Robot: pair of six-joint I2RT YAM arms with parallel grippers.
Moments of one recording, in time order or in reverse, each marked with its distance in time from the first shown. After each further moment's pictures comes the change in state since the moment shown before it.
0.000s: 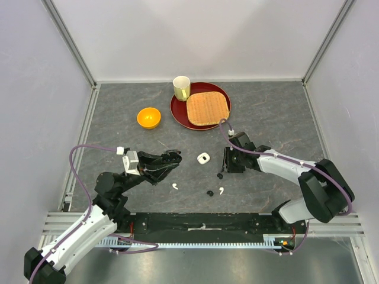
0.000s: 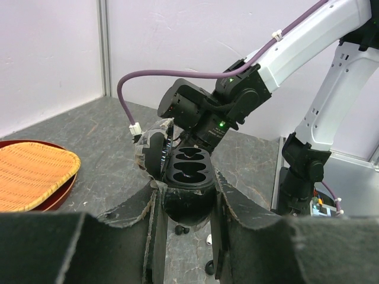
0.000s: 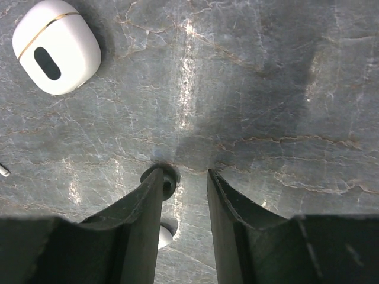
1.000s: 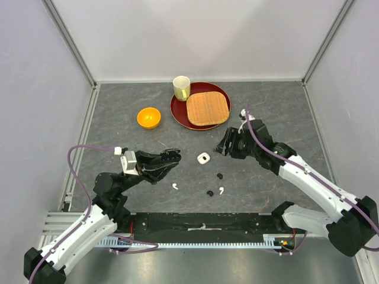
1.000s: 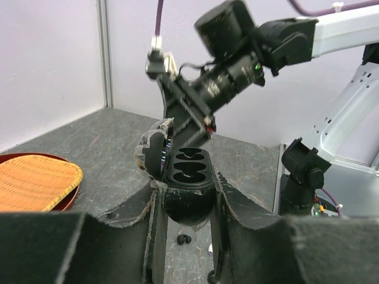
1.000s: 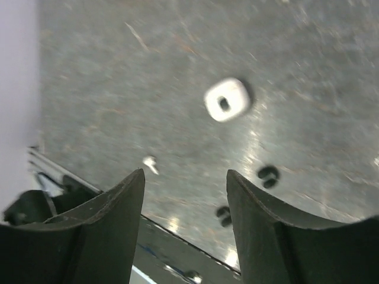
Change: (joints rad) left arm 0.000 0.011 0.013 0.035 0.001 0.001; right arm 0.030 -0.349 0.205 -0.084 -0.019 0.181
